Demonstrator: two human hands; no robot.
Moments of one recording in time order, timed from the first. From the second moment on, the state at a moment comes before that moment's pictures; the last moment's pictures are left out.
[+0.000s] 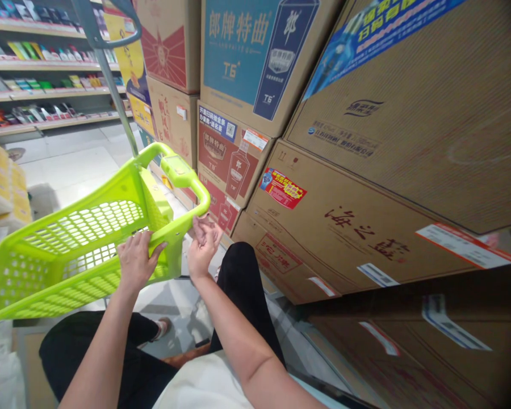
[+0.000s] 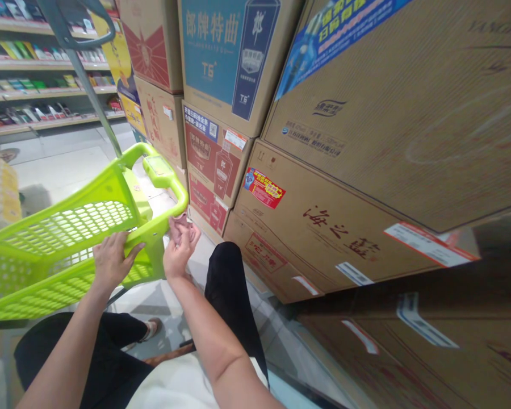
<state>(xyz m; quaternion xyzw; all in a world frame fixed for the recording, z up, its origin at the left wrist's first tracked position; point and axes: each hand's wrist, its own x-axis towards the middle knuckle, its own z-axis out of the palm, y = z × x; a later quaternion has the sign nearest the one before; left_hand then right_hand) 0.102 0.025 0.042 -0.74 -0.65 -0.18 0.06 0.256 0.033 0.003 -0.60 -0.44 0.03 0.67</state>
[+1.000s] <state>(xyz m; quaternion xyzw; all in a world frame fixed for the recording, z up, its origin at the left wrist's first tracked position) 0.059 0.038 0.058 -0.72 -0.69 -0.10 -0.05 0.227 0.011 0.002 -0.55 -0.66 0.01 0.51</state>
